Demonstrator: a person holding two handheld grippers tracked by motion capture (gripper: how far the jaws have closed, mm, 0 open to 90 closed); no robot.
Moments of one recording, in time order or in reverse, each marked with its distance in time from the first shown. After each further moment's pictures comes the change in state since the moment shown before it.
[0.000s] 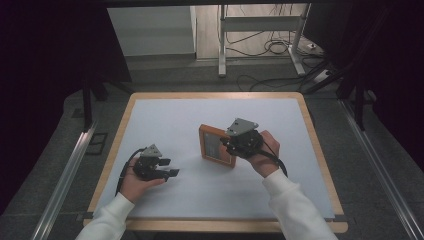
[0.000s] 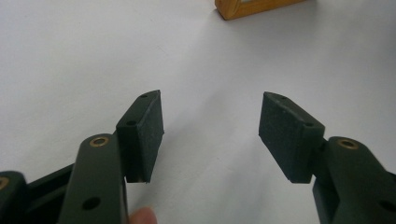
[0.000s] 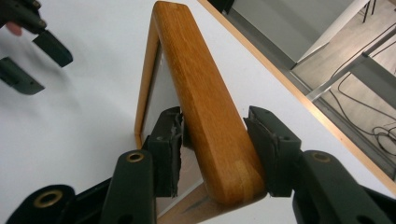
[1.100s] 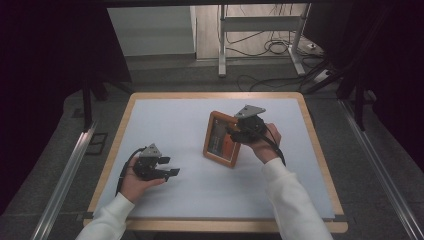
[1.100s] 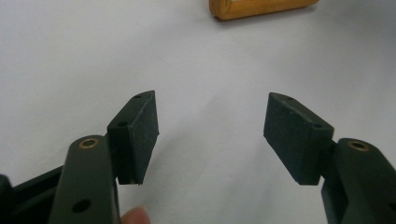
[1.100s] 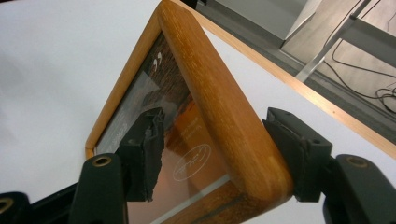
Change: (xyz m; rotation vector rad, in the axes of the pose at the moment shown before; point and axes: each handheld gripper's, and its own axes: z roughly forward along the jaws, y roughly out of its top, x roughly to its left) left arm -0.002 0.001 -0.002 -0.030 0.010 0.012; right arm -0.043 -0.016 0.036 0.019 -0.056 0.174
